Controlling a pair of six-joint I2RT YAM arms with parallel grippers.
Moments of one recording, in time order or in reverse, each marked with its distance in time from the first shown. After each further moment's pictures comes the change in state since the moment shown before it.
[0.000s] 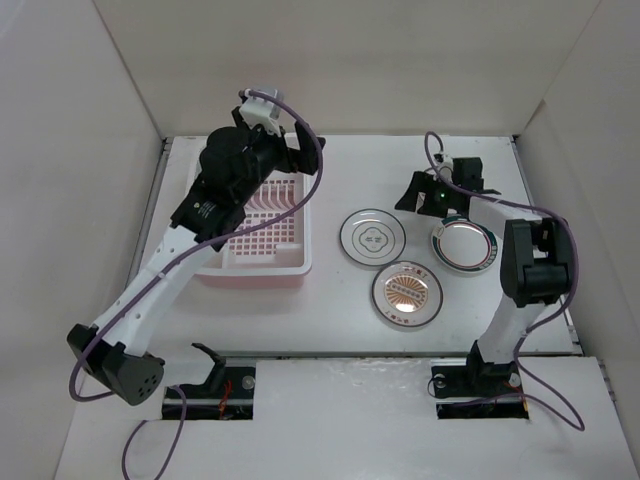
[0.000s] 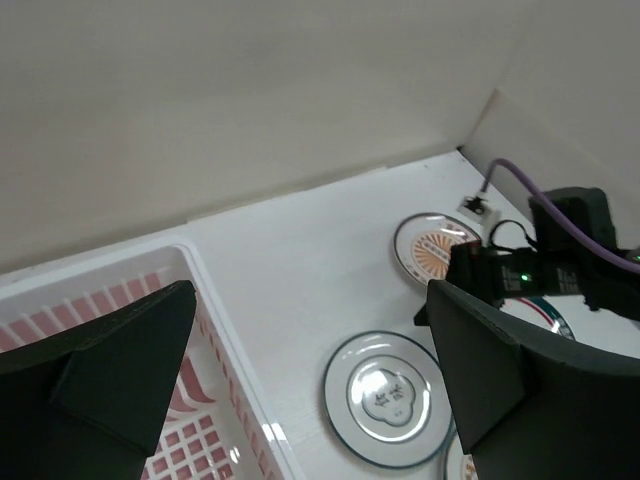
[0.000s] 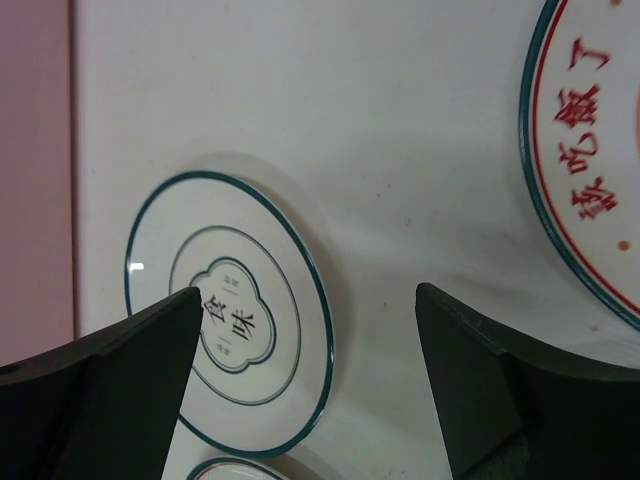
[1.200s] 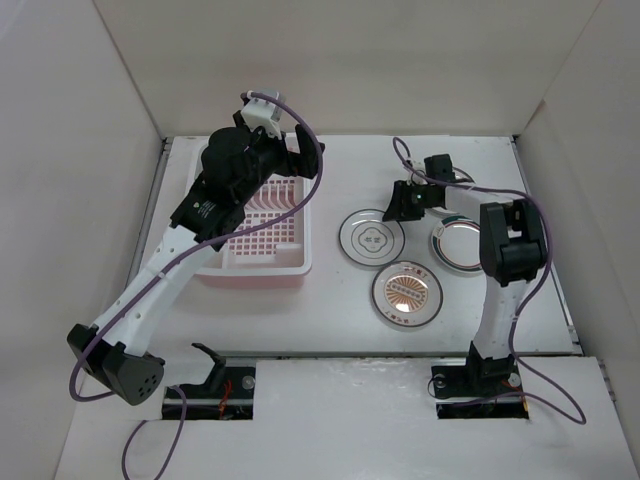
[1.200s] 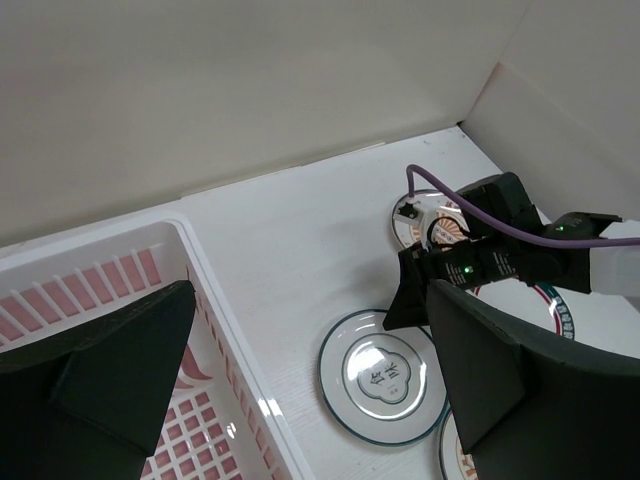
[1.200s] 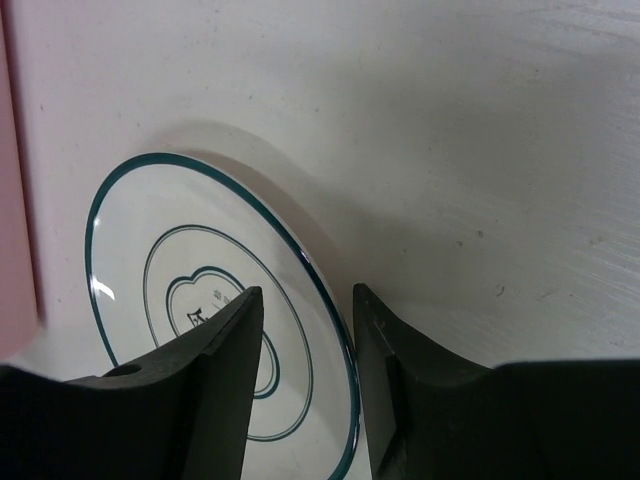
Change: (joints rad) left arm -0.005 0.002 -0.001 -0.056 0.025 -0.015; right arm 0.105 0.235 0.200 -0.194 -0.032 -0.121
